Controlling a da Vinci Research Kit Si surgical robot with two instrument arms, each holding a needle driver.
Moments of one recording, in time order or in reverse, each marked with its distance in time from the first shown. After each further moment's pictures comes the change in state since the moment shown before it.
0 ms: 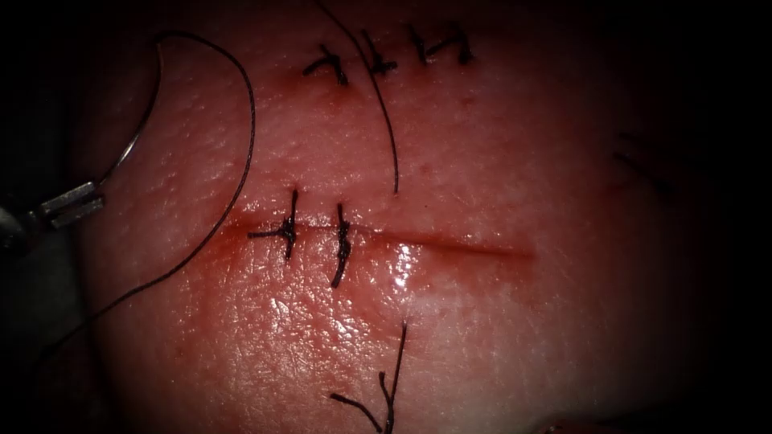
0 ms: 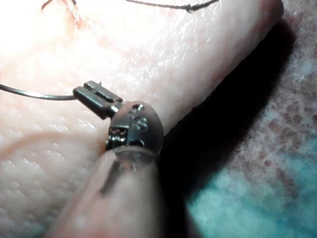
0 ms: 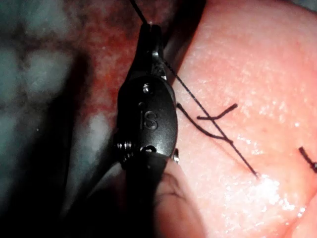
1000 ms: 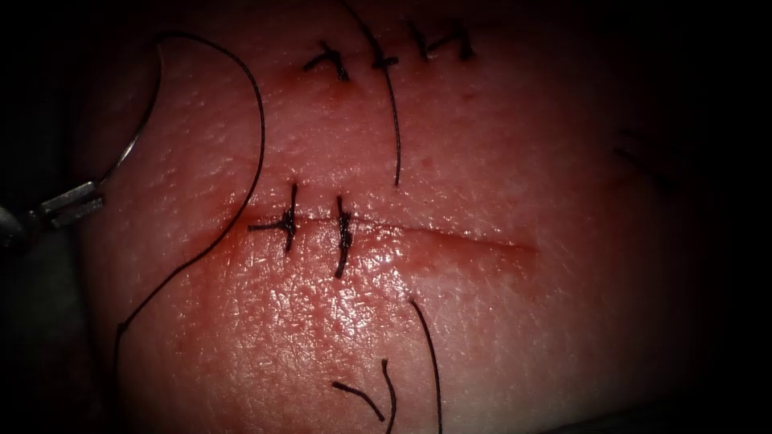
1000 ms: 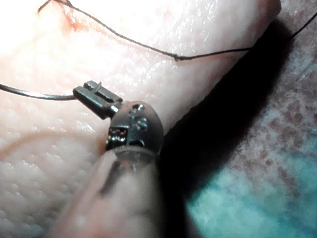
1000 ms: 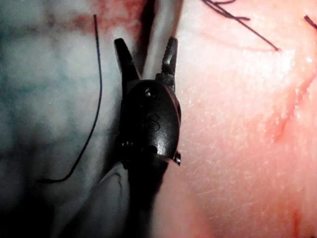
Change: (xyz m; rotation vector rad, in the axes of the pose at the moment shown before) right arm 0.001 -0.003 -0.020 -0.454 -0.035 0.181; left arm 0.000 0.000 0.000 -0.002 0.005 0.001
